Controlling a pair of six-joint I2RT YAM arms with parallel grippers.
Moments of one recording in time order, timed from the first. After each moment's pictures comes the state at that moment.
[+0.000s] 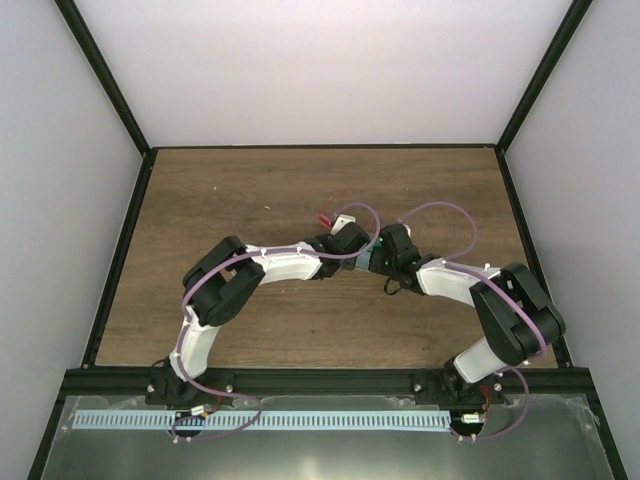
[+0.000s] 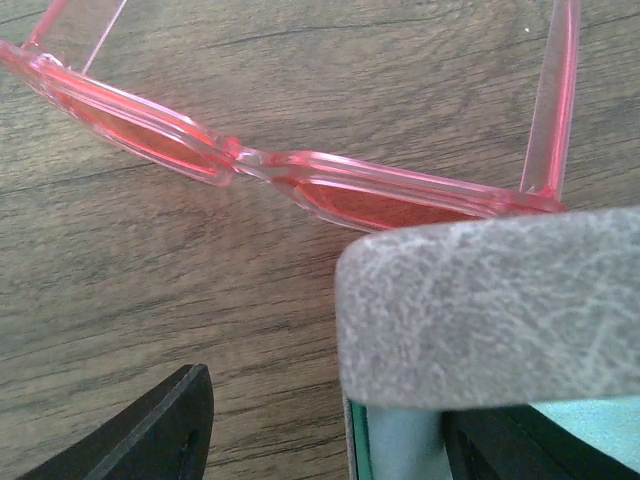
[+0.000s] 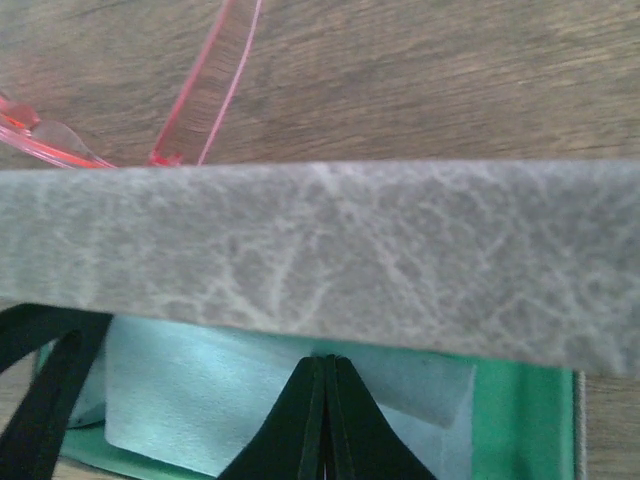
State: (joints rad) left arm -0.91 2.08 1.34 -0.21 -0.44 -0.52; right arm 0.50 1.52 0.65 0.00 0.13 0.63
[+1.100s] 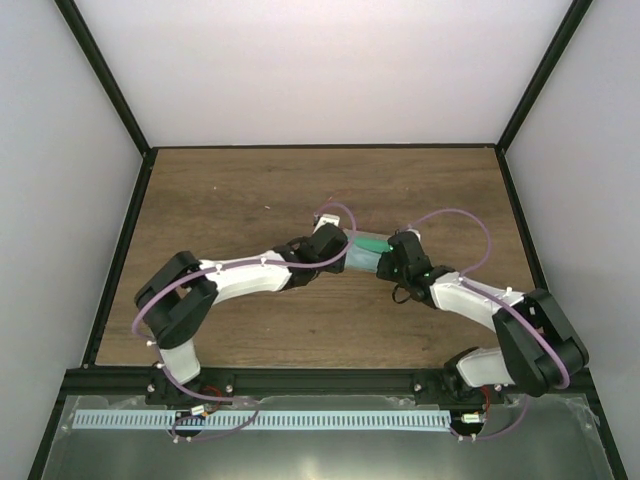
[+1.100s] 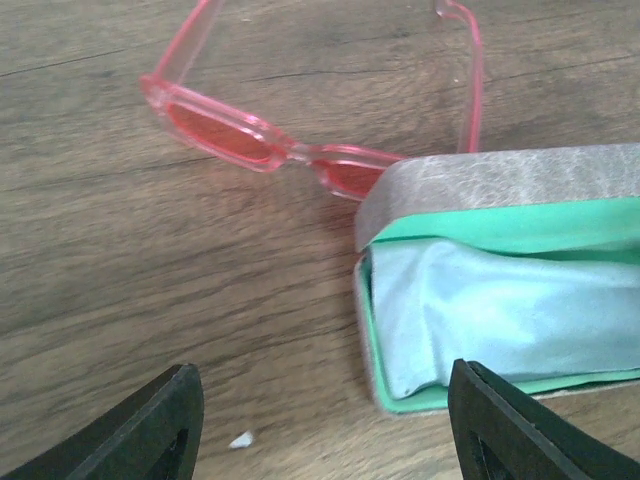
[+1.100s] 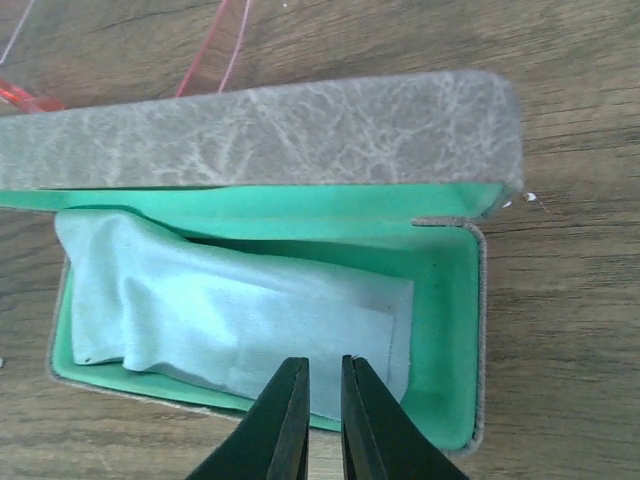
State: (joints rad) left arm -0.91 1.80 1.11 -0.14 -0.36 -0.51; right arm 0.50 1.34 0.55 -0.03 0.14 0.62
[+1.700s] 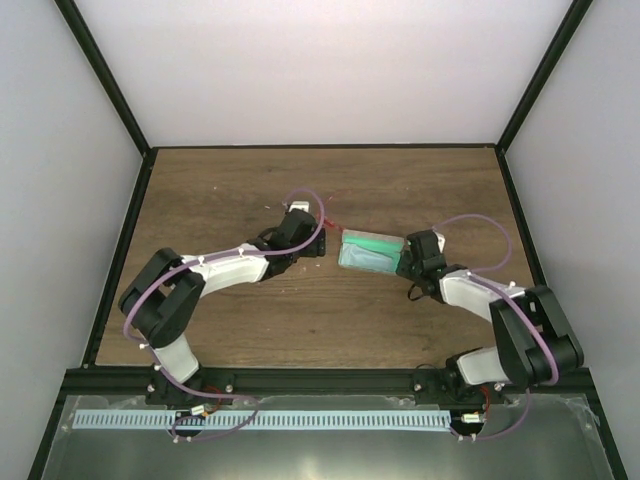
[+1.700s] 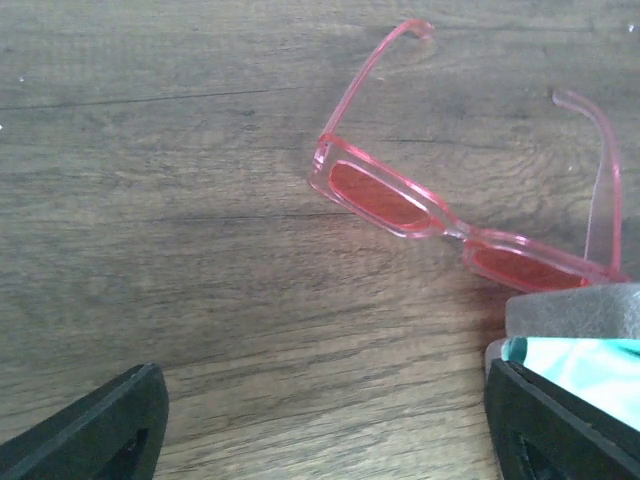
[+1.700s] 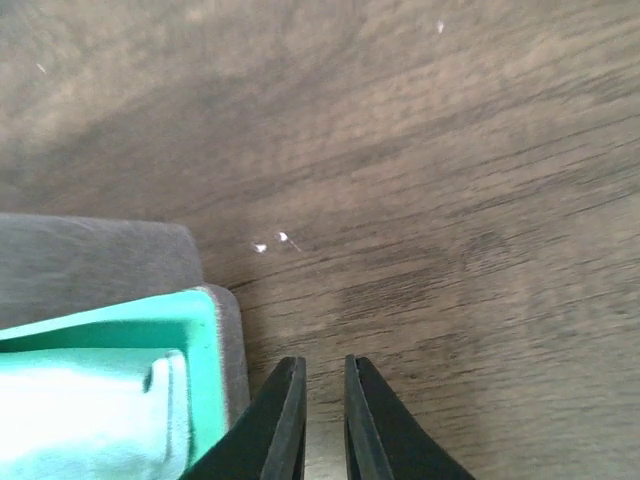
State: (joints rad) left arm -0.73 1.72 0.98 -0.03 -0.29 -0.52; right arm 0.33 1.40 0.52 -0.05 0.18 0.65
